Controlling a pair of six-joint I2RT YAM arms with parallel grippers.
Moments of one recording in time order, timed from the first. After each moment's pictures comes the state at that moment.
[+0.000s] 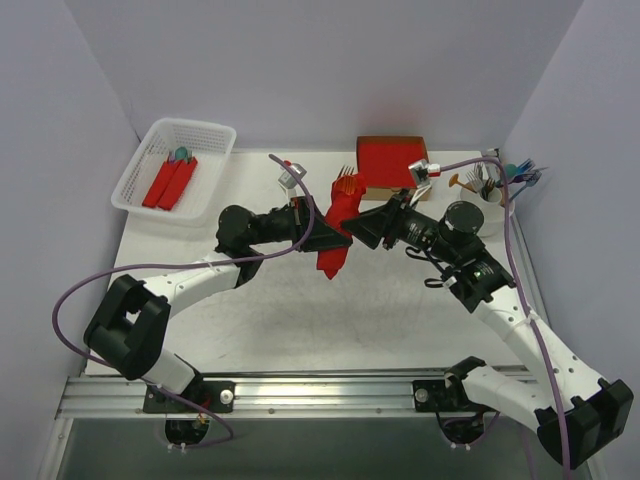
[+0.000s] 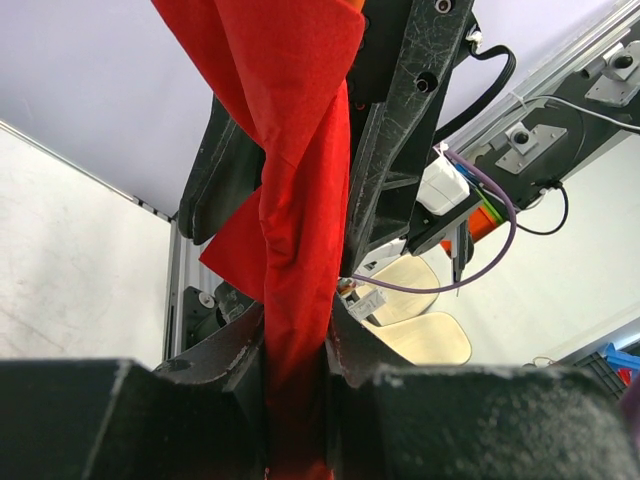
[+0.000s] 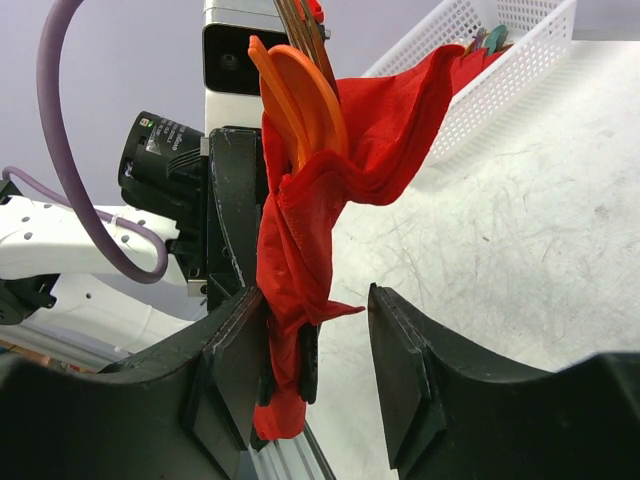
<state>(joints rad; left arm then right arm) -0.63 1.52 0.89 1.14 0.92 -1.30 0.49 0.98 0.88 0.12 -0.53 0.65</state>
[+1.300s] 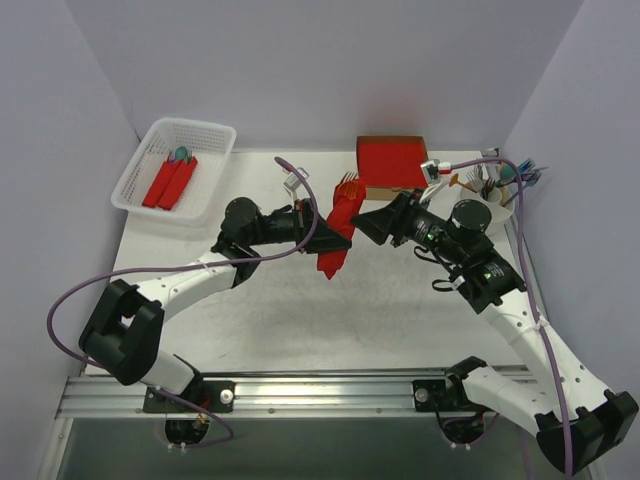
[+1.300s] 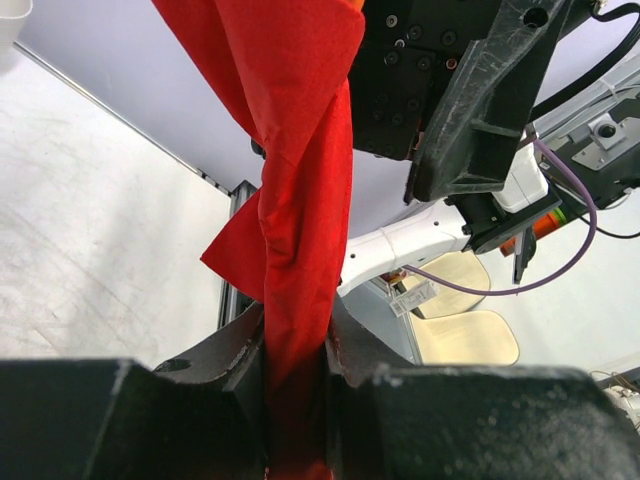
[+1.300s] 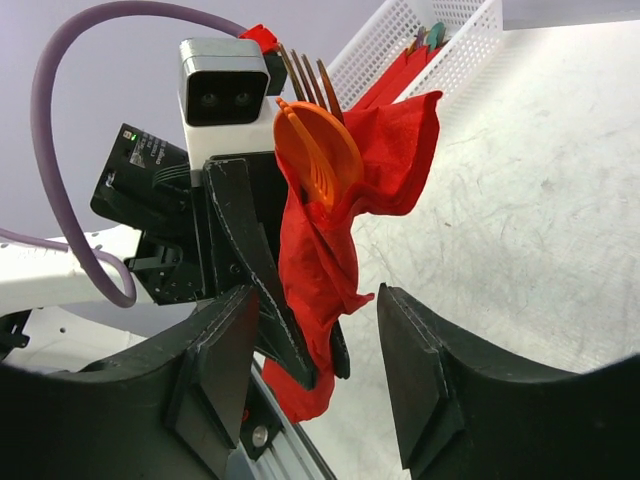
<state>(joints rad) -0.62 1.49 0.90 0.87 0.91 -1.08 0.46 0.95 0.92 -0.02 -0.45 0.66</state>
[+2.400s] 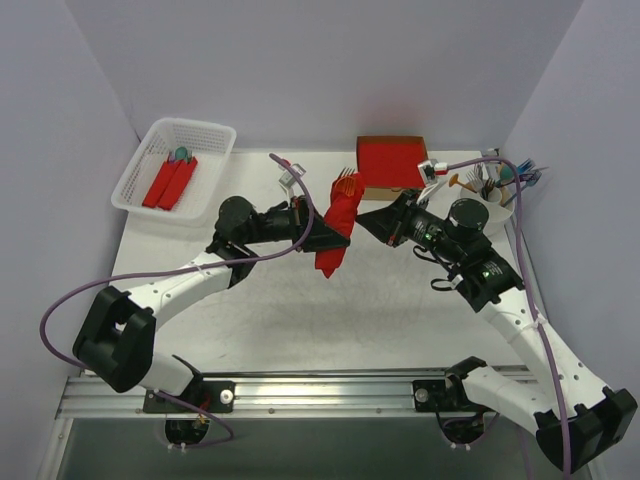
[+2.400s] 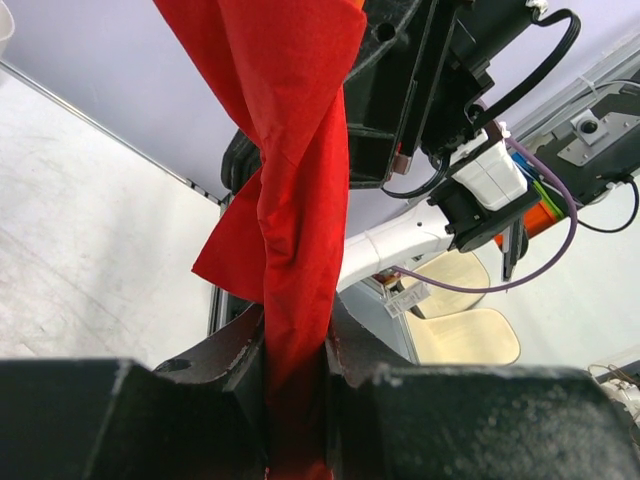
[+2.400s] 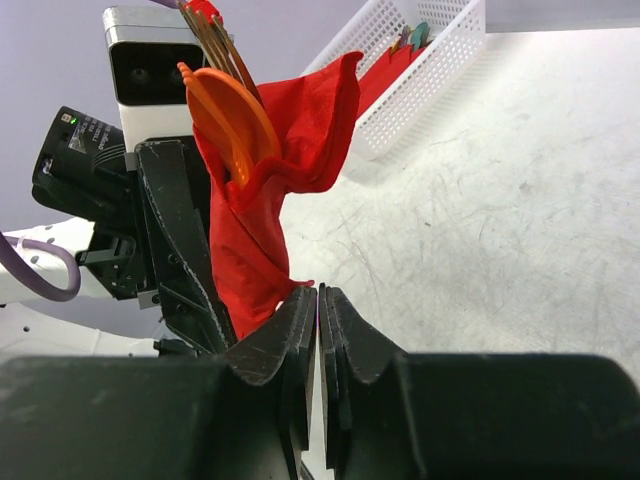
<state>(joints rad) -0.62 1.44 0.92 0.84 0.91 -1.09 0.46 0.96 0.92 -0.03 -0.44 0.60</state>
